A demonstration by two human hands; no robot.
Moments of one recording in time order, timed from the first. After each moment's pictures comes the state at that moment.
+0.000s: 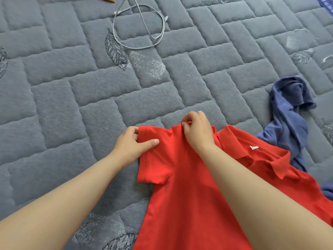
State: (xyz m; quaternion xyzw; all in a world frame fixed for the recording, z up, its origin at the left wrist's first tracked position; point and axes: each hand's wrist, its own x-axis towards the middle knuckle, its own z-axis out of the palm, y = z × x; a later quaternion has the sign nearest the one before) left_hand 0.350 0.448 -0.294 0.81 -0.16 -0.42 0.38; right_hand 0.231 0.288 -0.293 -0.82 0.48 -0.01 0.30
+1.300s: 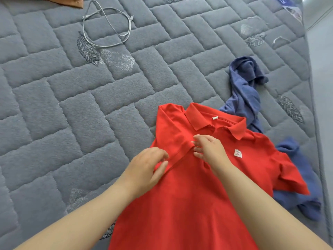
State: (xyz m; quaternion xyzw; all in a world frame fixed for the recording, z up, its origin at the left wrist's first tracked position) left_hand 0.215 0.487 -0.252 0.69 -0.61 -0.24 0.29; right_hand 0.073 0.335 -0.242 -0.47 0.65 -0.10 0.59
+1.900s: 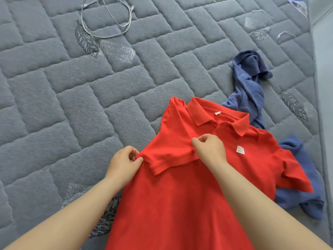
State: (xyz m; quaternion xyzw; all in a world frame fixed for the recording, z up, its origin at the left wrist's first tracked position) left_hand 0.237 0.507 -0.301 0.85 -0.27 -0.37 0.26; right_hand 0.071 0.342 -0.252 -0.68 0.65 0.04 0.35
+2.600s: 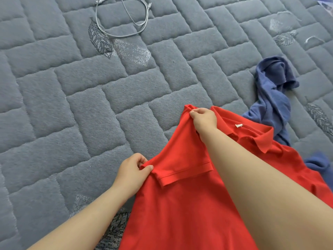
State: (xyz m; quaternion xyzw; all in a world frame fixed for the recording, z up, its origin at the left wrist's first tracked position) left_hand 0.256 0.503 -0.316 0.84 -0.24 -0.39 0.29; right_hand 0.182 0.274 -0.298 -0.62 0.64 -0.08 0.45
